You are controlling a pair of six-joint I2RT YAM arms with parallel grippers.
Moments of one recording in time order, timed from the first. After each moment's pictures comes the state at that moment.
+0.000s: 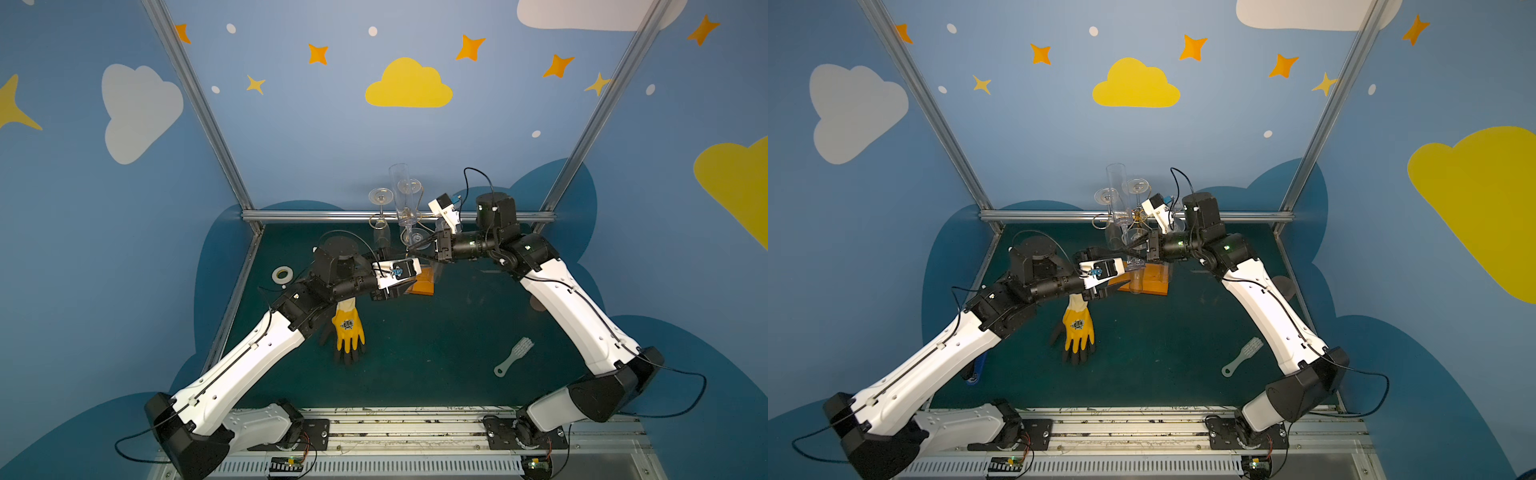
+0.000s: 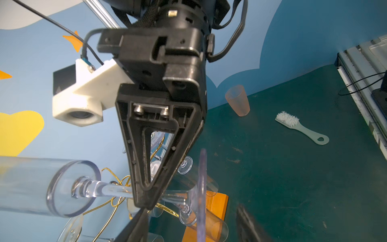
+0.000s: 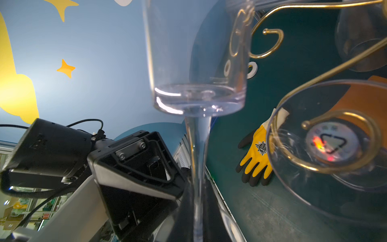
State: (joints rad) left arm -0.68 1.19 1.27 -0.33 0.34 0.71; right arm 0.55 1.52 1.69 -0.65 -0.84 0.56
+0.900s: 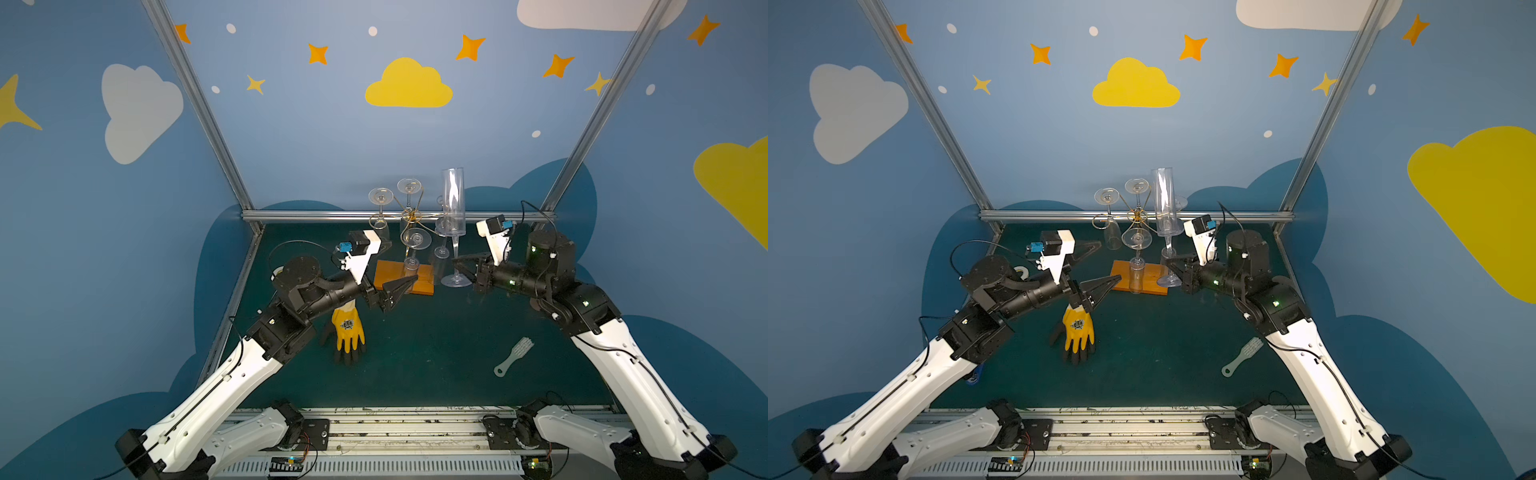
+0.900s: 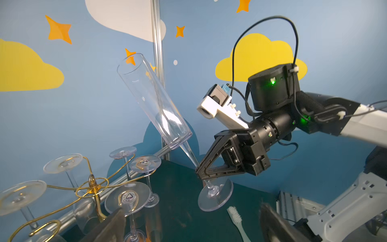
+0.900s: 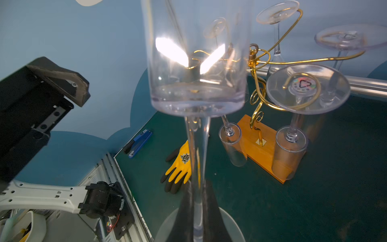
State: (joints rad) left arm -0.67 1.01 1.14 -0.03 0.39 -0.12; right arm 0.50 1.07 1.31 -0.60 -0.45 0.22
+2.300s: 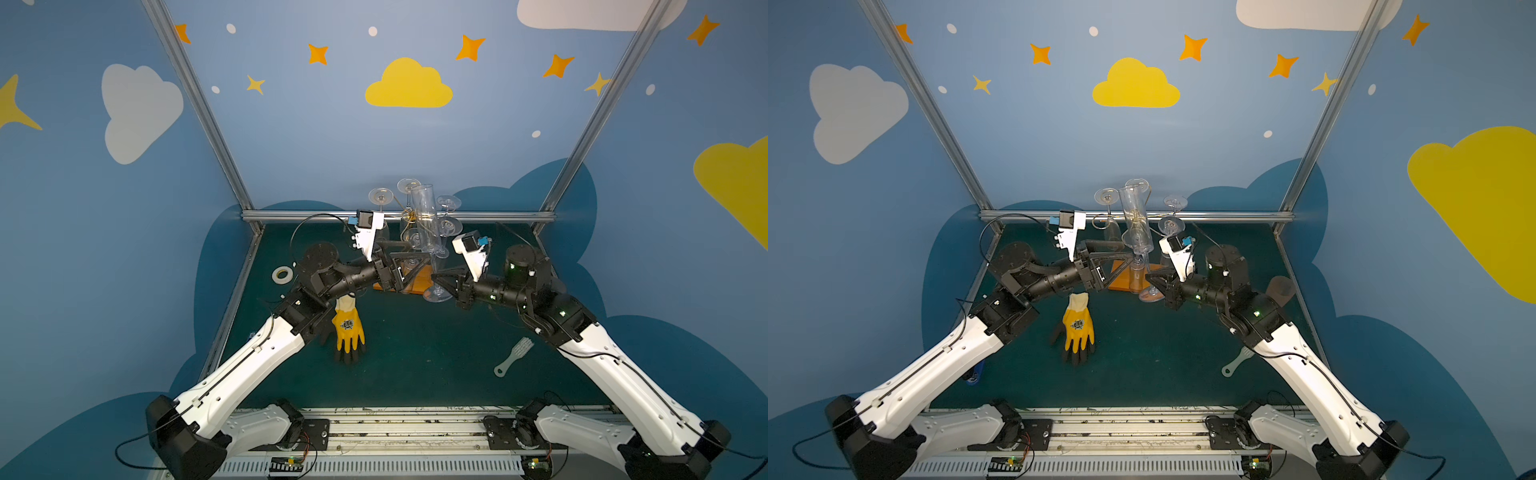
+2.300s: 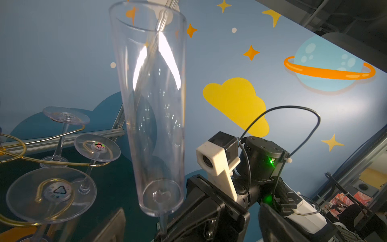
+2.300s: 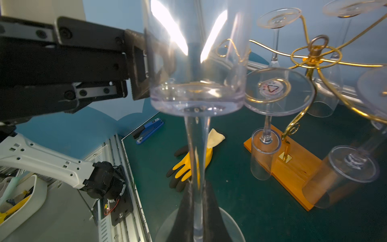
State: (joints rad) left arm -0.64 1.17 1.15 0.17 0.49 -0.66; right arm 0.67 1.07 1.19 -0.44 -0.46 0.14
